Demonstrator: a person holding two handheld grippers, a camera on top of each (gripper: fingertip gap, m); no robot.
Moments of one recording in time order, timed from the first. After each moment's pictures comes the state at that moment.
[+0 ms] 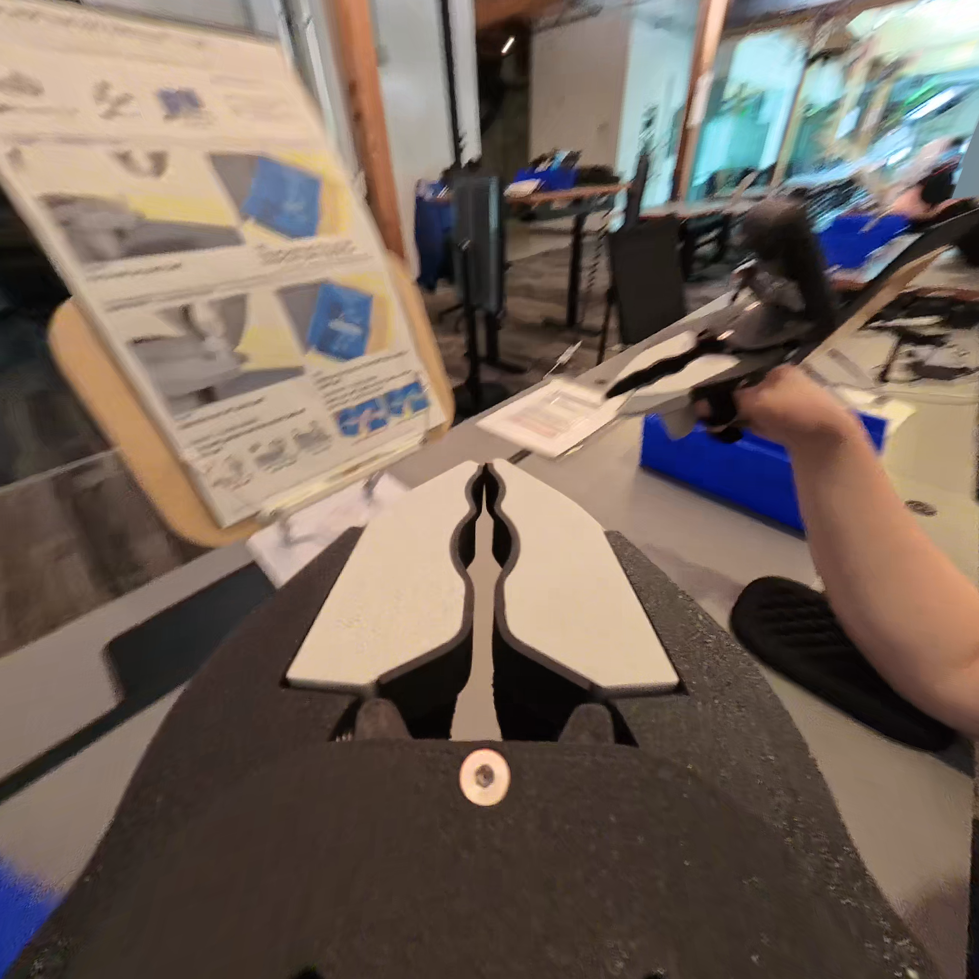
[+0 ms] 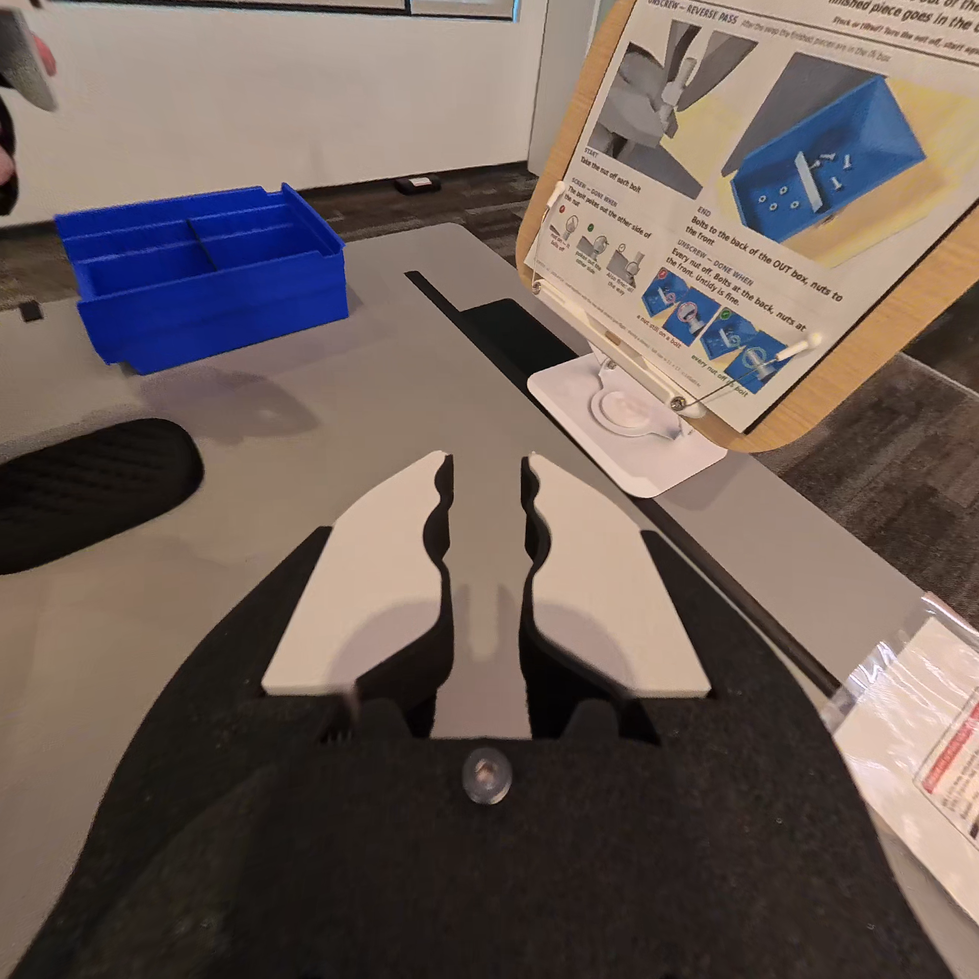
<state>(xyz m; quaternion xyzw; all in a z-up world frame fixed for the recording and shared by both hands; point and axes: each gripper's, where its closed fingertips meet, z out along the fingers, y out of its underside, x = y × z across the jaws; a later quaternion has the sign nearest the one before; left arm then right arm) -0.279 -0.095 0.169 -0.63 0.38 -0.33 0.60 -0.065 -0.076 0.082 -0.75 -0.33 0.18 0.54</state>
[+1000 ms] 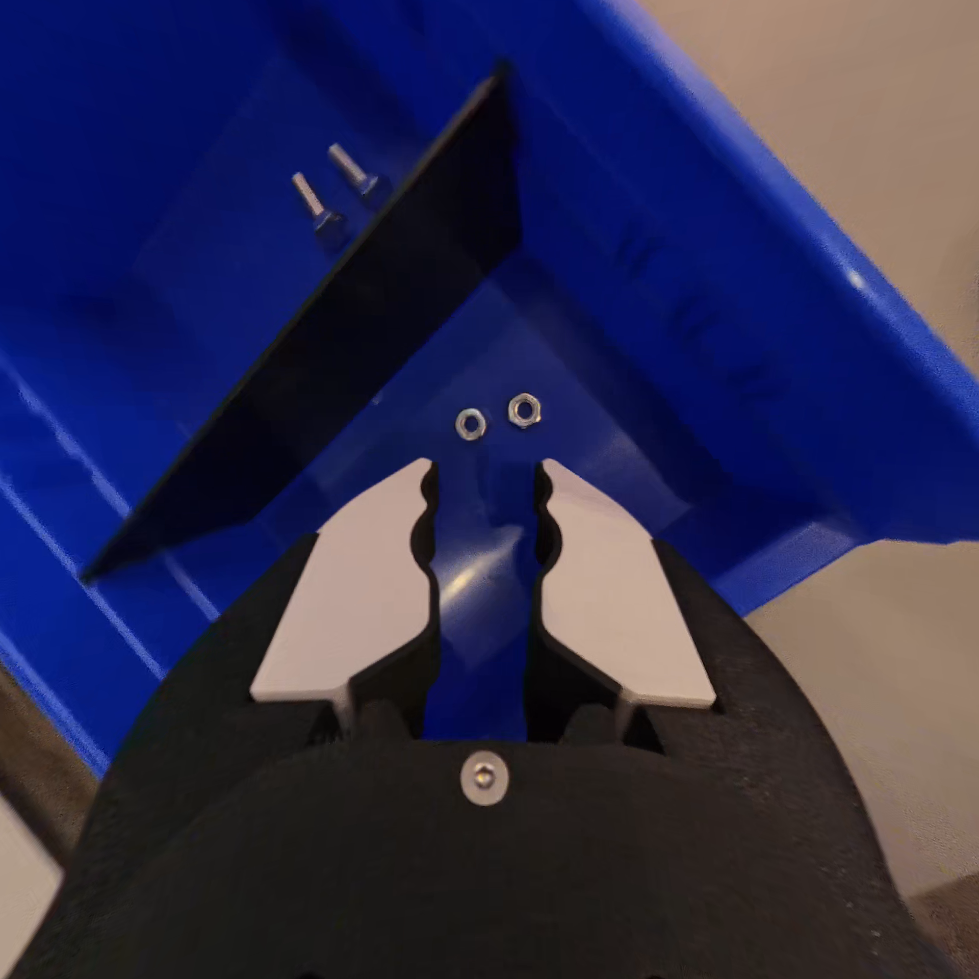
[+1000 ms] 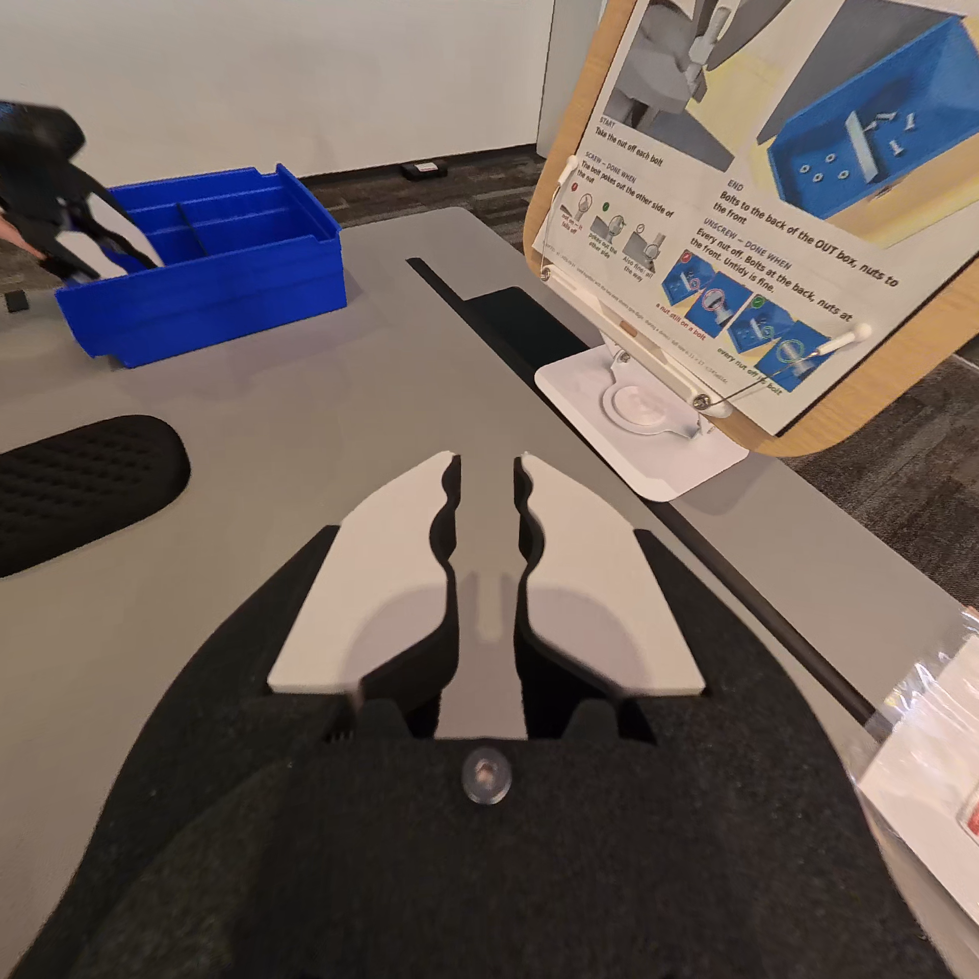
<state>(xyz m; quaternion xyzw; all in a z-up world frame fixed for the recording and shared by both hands) -0.612 -0.044 -0.113 -0.86 0.44 0.01 0.24 -0.079 -0.056 0.066 -0.76 -0.33 0.19 0.53</state>
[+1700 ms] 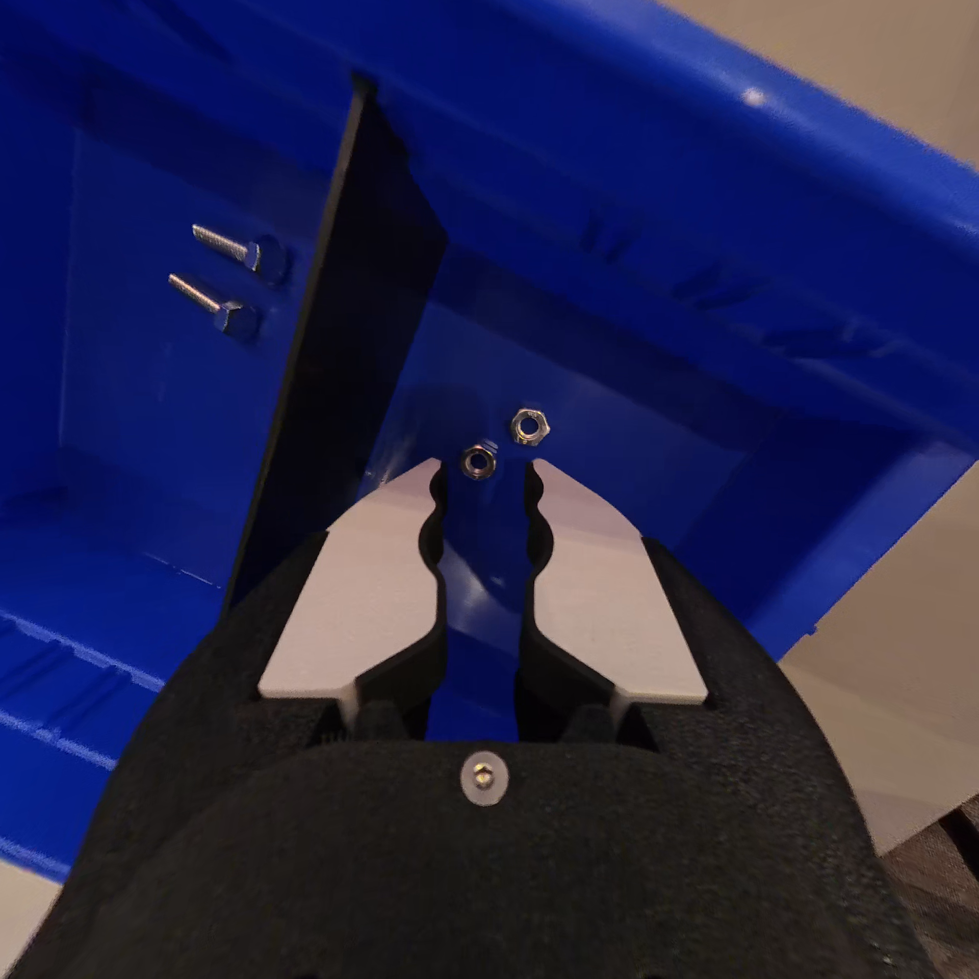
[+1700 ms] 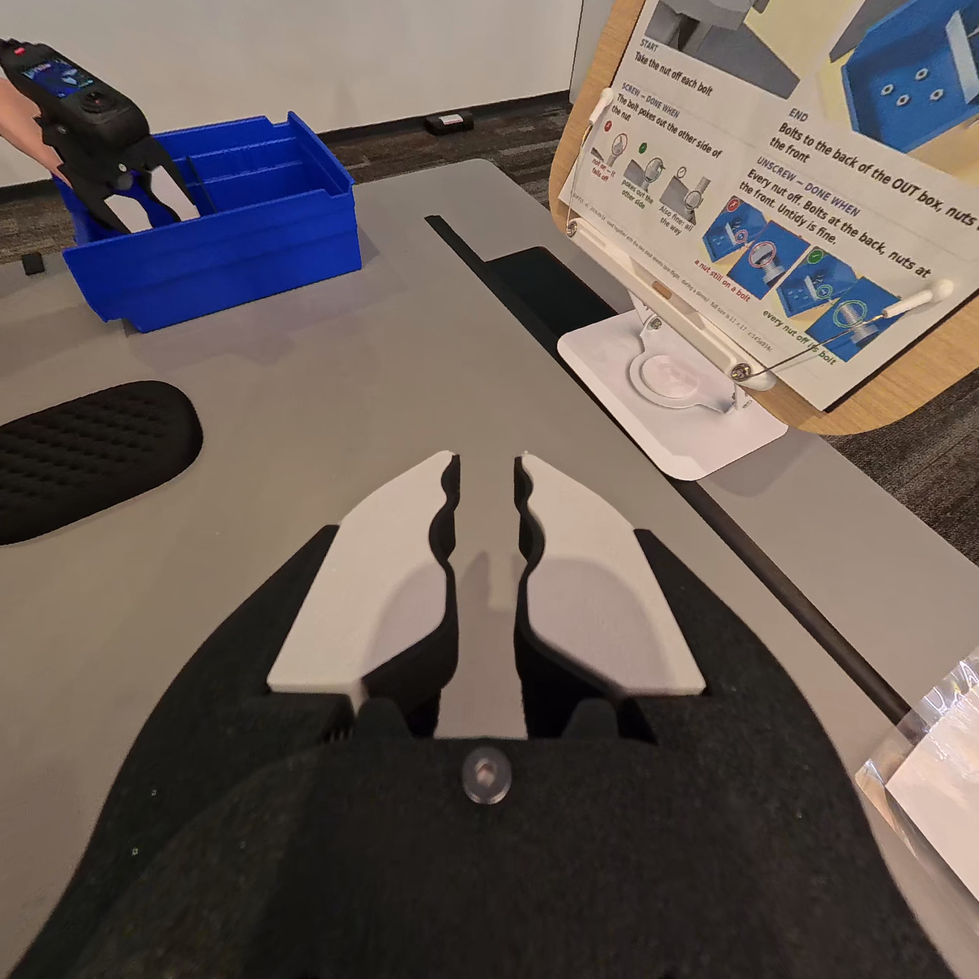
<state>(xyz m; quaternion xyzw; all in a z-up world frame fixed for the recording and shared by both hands) -0.604 -0.030 -0.135 -0.78 0.62 -0.01 0.13 -0.083 -0.055 0.047 -0.77 -0.35 0.20 0.50</state>
